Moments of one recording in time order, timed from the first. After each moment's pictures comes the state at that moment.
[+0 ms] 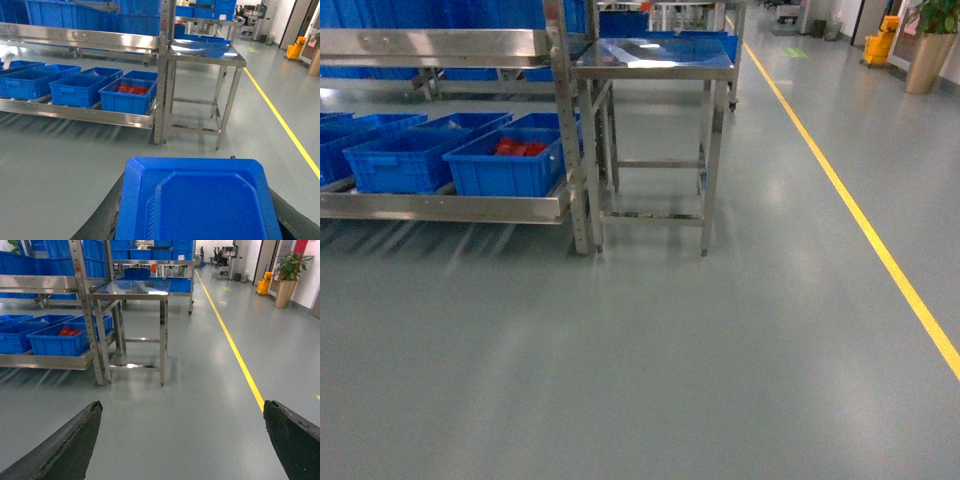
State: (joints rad) left arm -0.47 0.23 0.20 -0.01 -0.55 -0.10; right arm 0.00 0.00 0.01 0.00 0.00 0.00
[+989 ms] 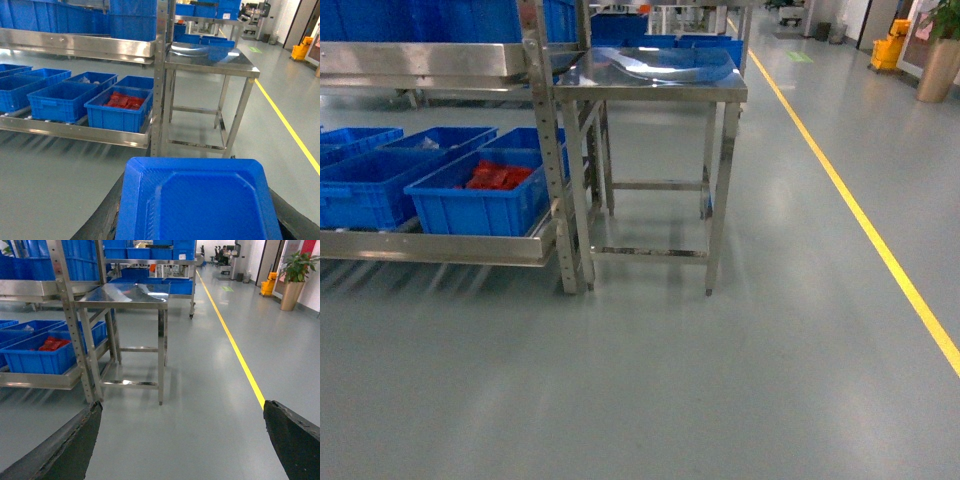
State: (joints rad) left arm -0.47 0.23 0.20 -0.02 -0.55 -0.10; right arm 0.00 0.00 0.01 -0.01 0.00 0.00
